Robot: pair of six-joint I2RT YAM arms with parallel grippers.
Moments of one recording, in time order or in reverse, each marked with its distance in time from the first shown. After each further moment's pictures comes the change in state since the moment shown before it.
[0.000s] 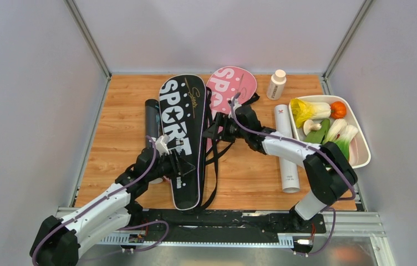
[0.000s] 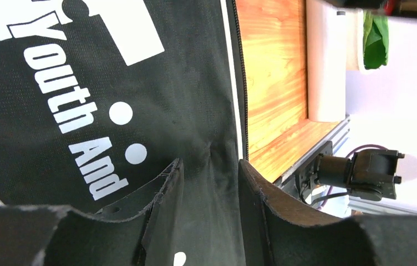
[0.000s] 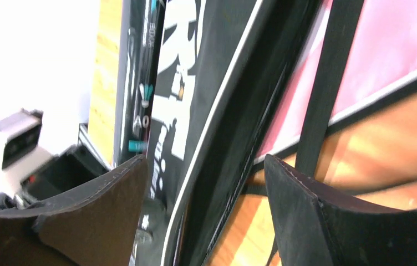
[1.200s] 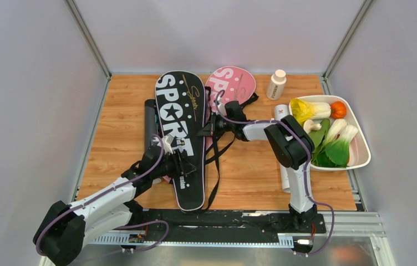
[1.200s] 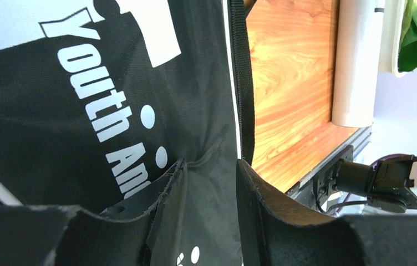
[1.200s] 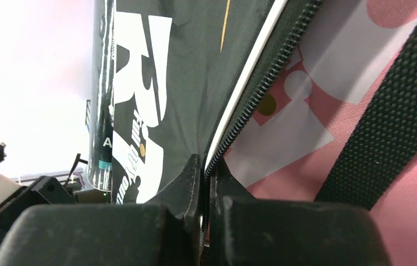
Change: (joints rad) left arm -0.005 0.166 0.010 0.074 -0.026 0.018; right arm -0.093 0.564 0.316 0.261 -0.333 -0.032
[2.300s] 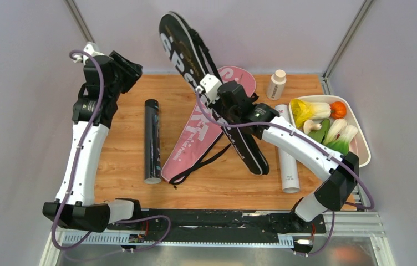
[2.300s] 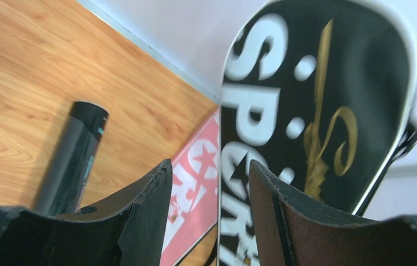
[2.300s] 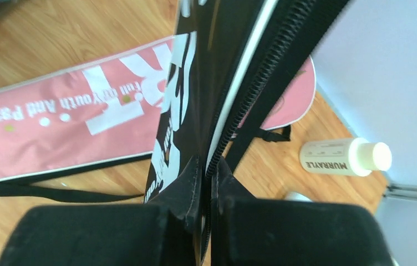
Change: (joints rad) left arm 0.455 0.298 1.249 -0.640 -0.364 0.087; right arm 0.241 -0.568 0.377 -0.946 0.923 -1.040
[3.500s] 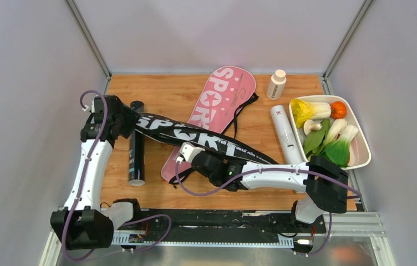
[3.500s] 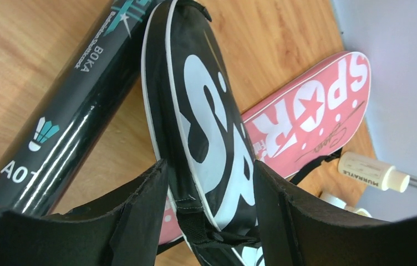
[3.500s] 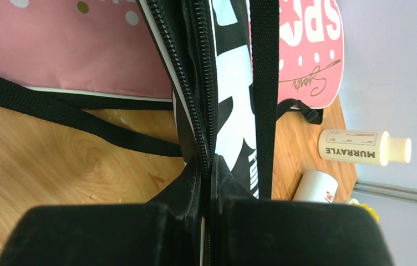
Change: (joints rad) left arm 0.192 -0.121 -0.426 -0.151 0.116 -0.182; right arm 0.449 0.026 -0.583 0.418 0.480 -0.066
